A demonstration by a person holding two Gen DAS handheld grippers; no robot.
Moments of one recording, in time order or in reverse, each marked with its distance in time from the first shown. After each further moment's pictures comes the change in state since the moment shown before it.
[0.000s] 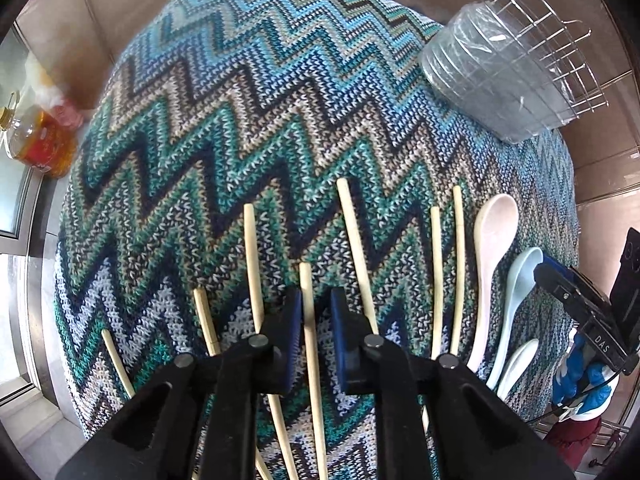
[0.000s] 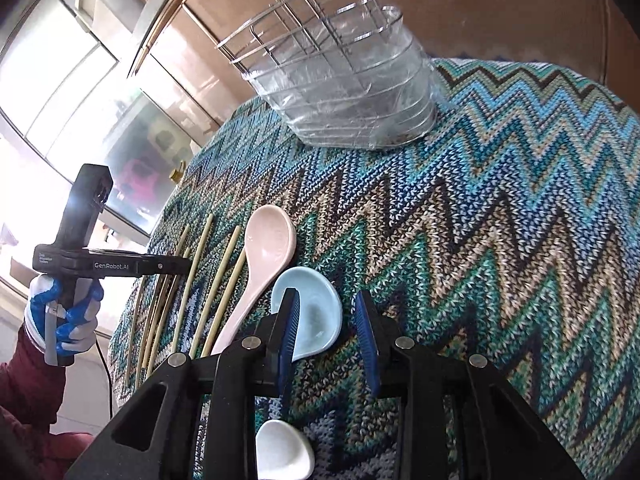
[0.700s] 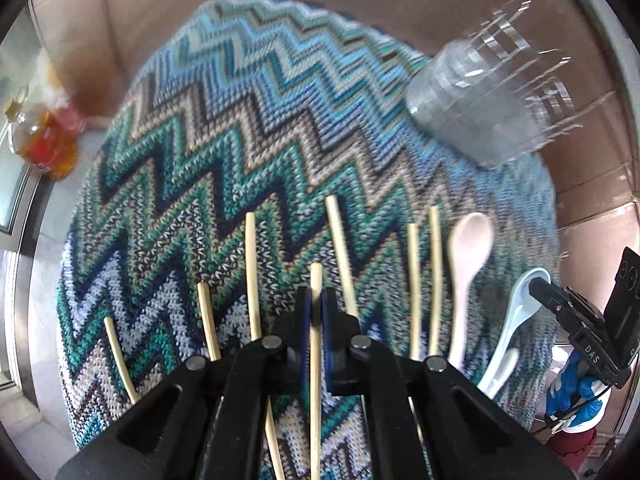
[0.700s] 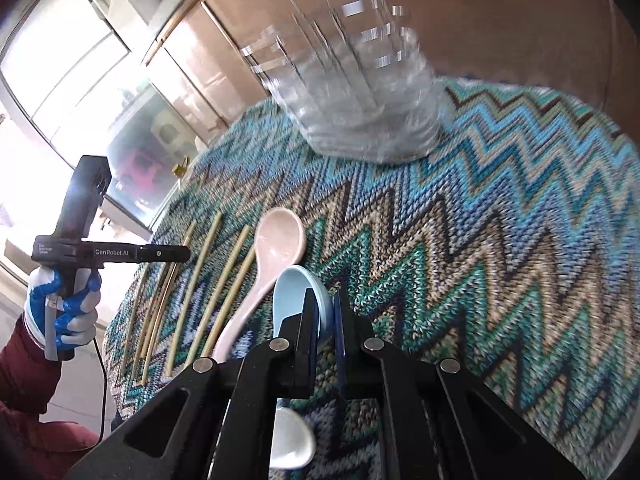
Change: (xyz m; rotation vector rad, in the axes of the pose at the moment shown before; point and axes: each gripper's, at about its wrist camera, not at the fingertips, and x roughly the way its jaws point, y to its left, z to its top) left arm -0.027 -0.001 -0.011 -0.024 -0.141 -0.073; right arm -0.031 0.023 -0.007 -0.069 -0.071 -0.057
